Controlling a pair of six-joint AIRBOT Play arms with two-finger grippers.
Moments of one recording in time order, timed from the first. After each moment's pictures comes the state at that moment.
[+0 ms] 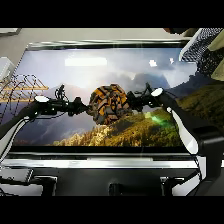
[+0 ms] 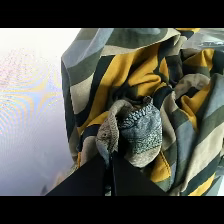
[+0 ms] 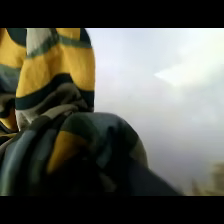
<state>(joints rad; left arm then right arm) -0.07 -1.60 1.07 0.46 -0.95 -1.27 0.18 -1.81 1.33 -0.63 0.83 1.64</state>
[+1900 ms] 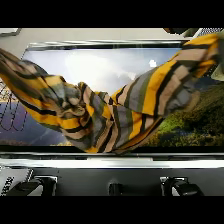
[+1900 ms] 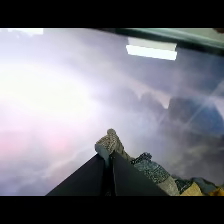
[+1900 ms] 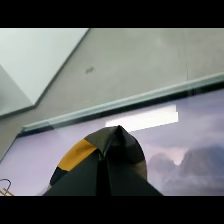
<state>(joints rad) -0.06 -0.97 1.73 1.35 -1.31 -1.79 0.09 -0.70 1.33 -1.32 0.79 1.86</state>
